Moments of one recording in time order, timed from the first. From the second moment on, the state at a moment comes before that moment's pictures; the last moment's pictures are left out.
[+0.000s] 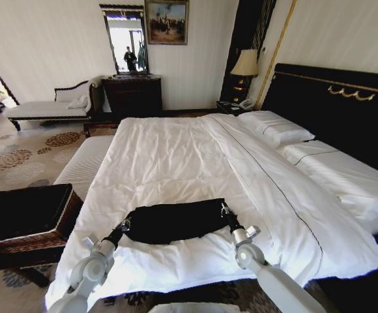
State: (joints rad) left arm 1.51 -1.14 -0.56 -1.90 -1.04 0.21 -0.02; right arm -1.18 0.98 0.06 1.55 1.08 0.42 0.05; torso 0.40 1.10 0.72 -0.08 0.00
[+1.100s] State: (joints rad) left arm 1.49 -1.19 -0.53 -2.02 -0.69 0.20 -0.11; right arm -1.17 0.96 0.09 1.74 0.90 0.25 0.33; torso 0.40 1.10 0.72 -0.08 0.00
